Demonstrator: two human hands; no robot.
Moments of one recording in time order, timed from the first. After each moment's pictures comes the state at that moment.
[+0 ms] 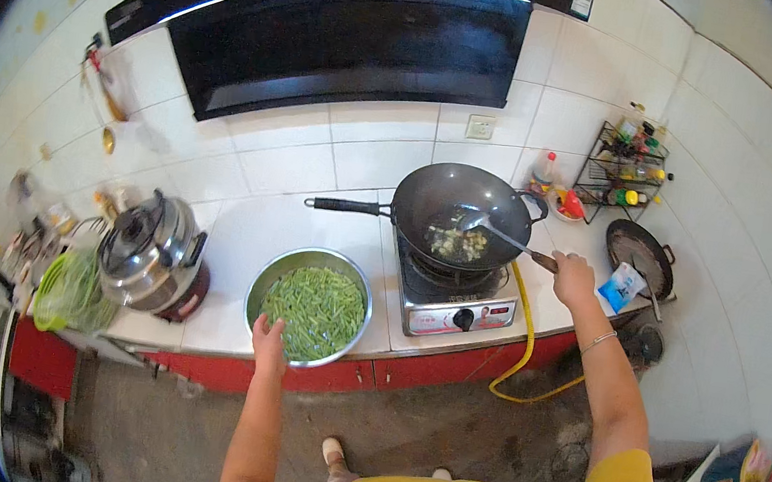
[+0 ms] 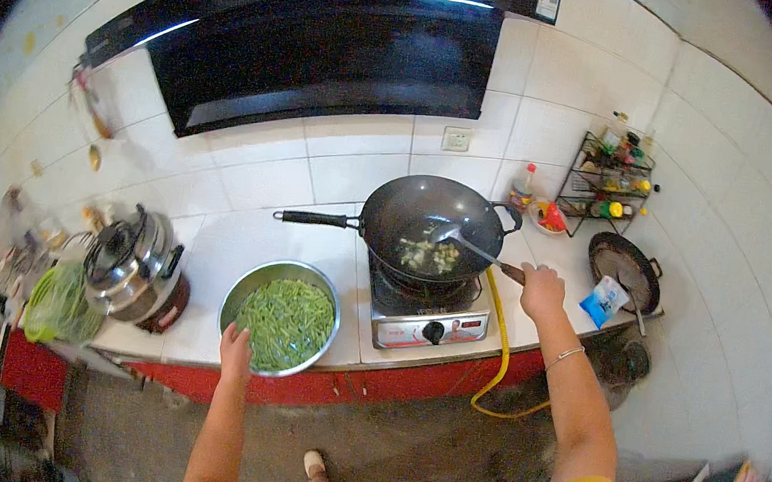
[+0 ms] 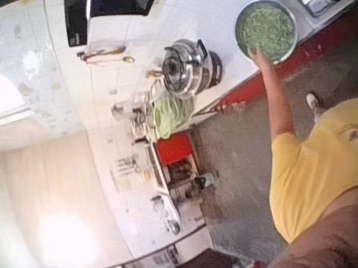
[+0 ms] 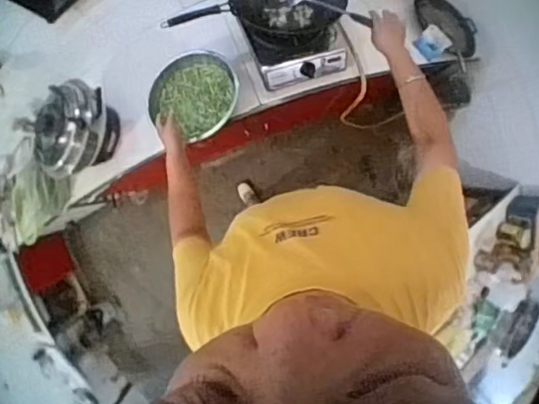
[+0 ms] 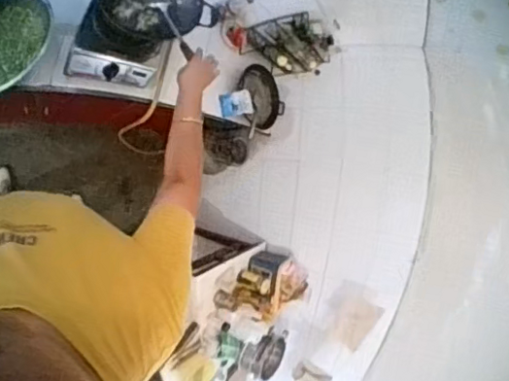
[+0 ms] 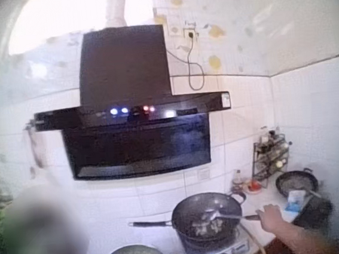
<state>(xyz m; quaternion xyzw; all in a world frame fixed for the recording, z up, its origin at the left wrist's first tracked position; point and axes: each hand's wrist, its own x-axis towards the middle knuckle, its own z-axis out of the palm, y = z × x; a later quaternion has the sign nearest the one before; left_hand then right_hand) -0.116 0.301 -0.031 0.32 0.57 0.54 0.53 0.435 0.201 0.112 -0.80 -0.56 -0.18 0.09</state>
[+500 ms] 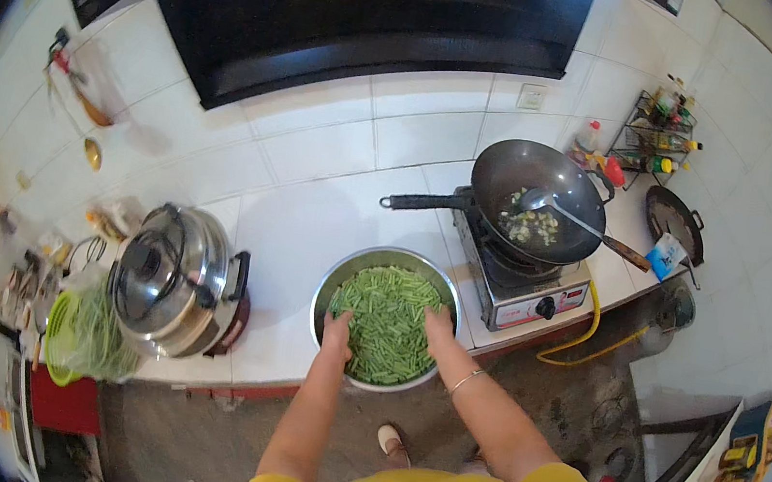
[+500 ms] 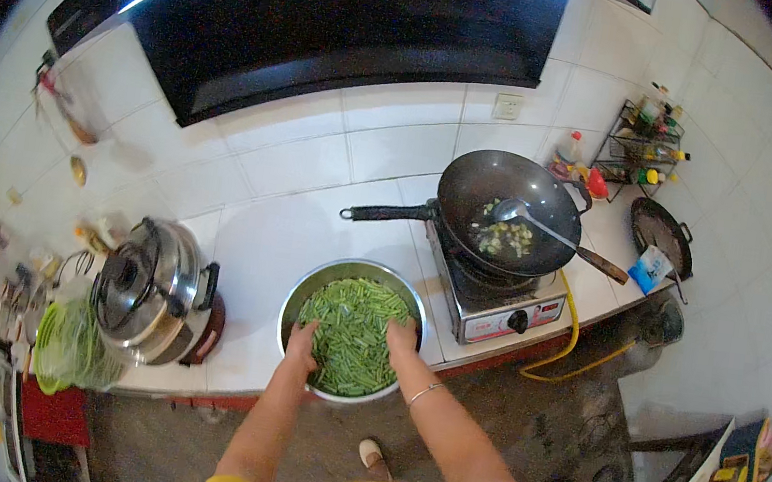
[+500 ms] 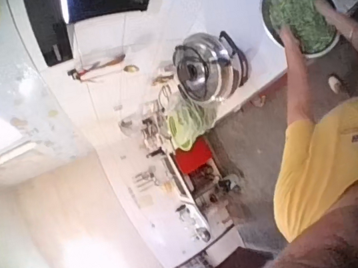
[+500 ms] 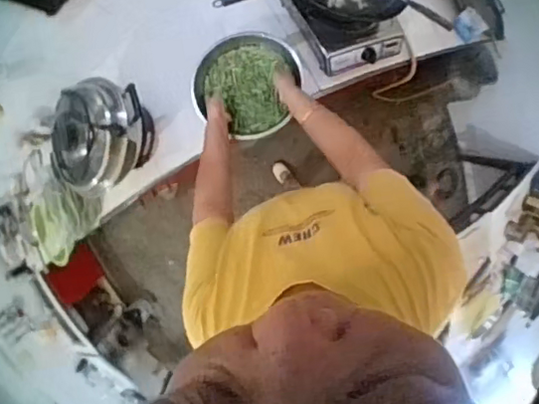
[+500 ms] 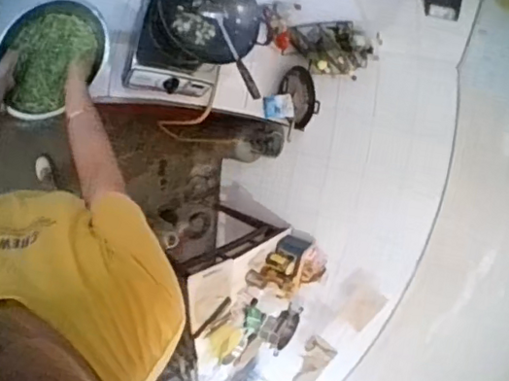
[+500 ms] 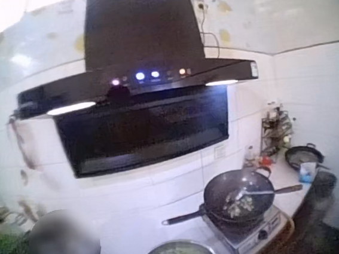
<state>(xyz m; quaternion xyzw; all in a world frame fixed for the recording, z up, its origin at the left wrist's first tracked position) -0.156 0.423 -0.100 0.25 0.63 0.27 0.68 0.044 0.350 -0.087 -0.69 -0.03 0.53 0.49</state>
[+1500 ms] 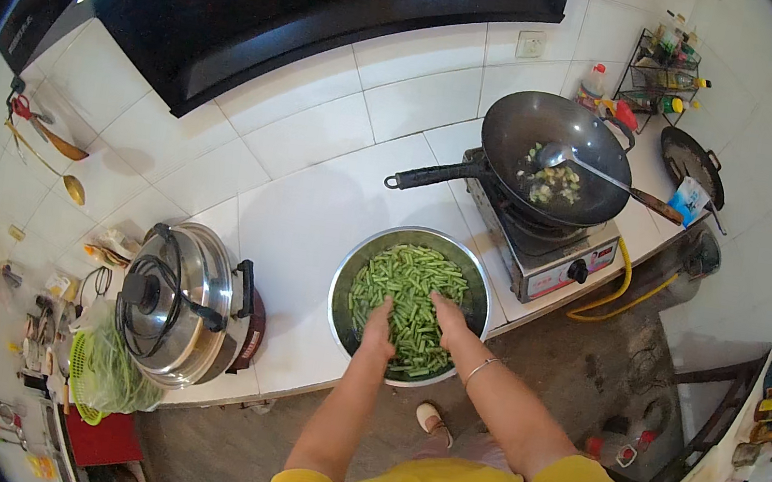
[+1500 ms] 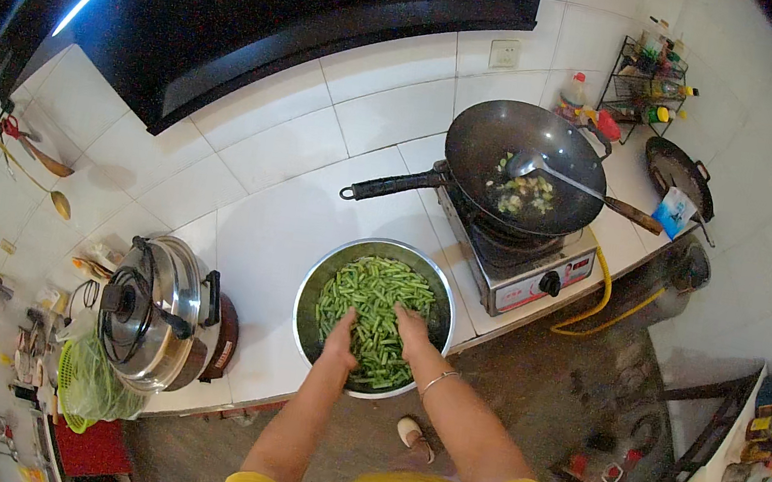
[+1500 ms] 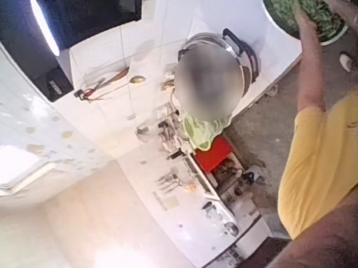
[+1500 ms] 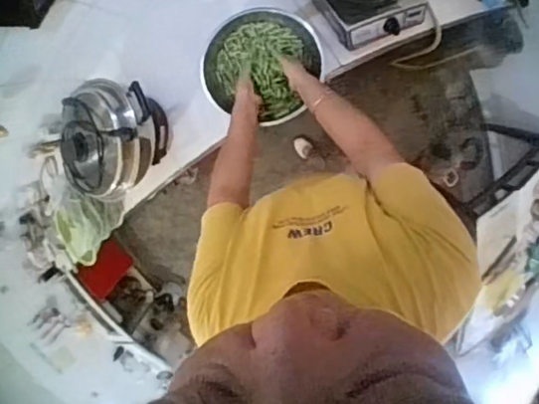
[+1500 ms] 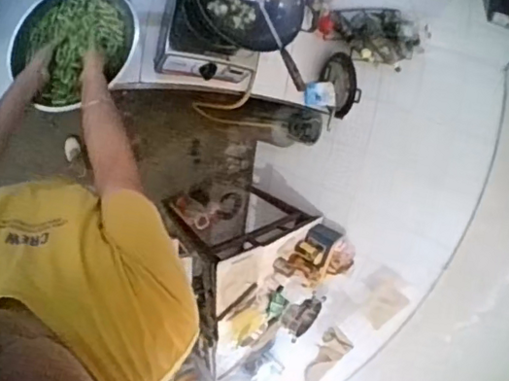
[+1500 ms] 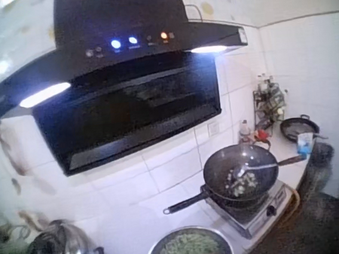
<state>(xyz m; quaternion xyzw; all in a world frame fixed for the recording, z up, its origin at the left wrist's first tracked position) -0.133 0.418 -0.089 0.18 0.48 0.23 0.83 0.007 0.368 -0.073 -0.69 0.05 0.60 0.41</state>
